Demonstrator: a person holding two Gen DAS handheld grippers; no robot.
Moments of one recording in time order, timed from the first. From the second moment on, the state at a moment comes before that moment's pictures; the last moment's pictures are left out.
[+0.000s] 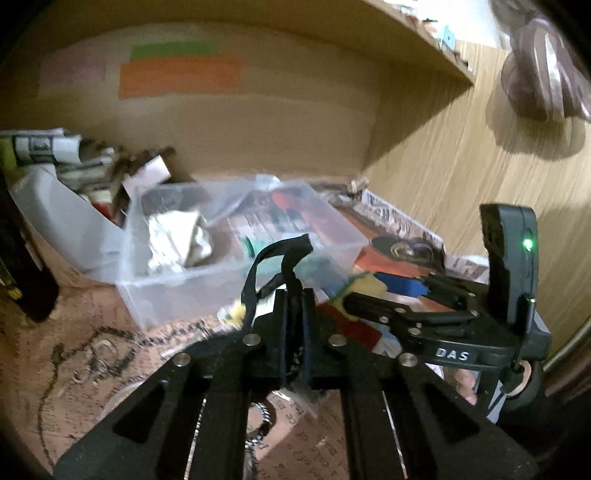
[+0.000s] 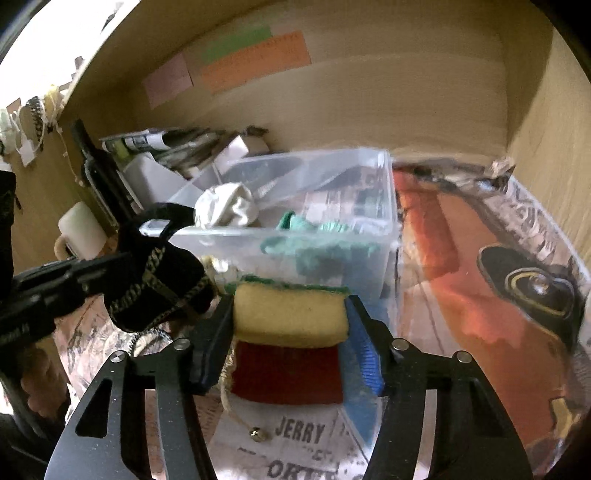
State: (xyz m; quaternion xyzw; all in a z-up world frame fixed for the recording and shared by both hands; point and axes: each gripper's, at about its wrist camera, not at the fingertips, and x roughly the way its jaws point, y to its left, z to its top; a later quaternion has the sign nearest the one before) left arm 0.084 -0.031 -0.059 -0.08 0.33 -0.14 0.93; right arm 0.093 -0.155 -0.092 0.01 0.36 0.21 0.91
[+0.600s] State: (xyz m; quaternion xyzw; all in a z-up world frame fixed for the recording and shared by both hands) left arm 0.103 0.008 0.013 -0.07 0.24 -0.10 0.96; right arm 0.098 -0.160 -0.031 0.01 0.27 0.21 0.94
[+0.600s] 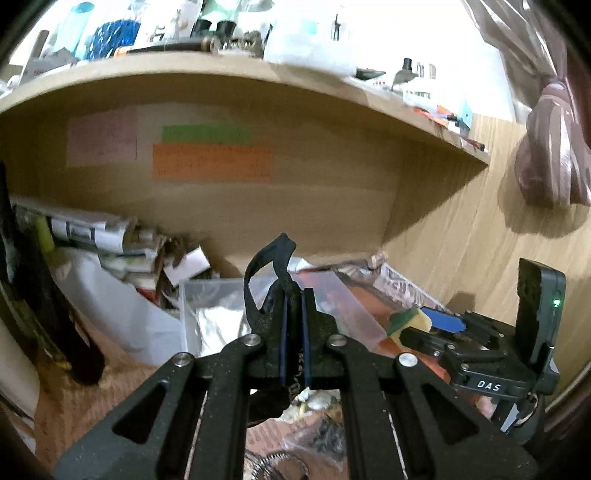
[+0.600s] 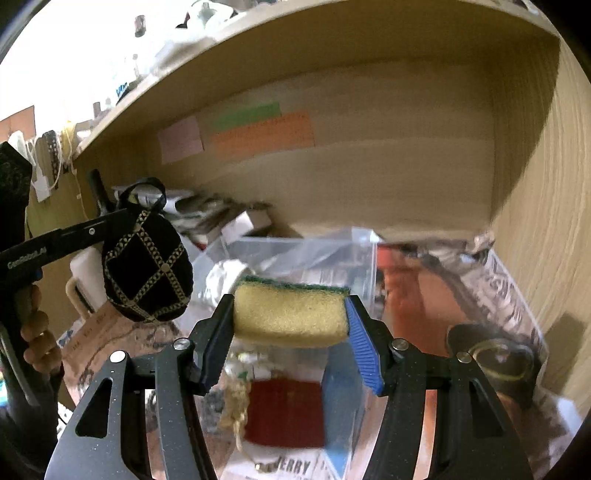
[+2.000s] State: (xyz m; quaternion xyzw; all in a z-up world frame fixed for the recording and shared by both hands) left arm 0.205 -0.003 -0.078 -0.06 0.38 -0.11 0.92; right arm 0.179 -0.122 -0.073 -0.07 0.35 0.20 0.91
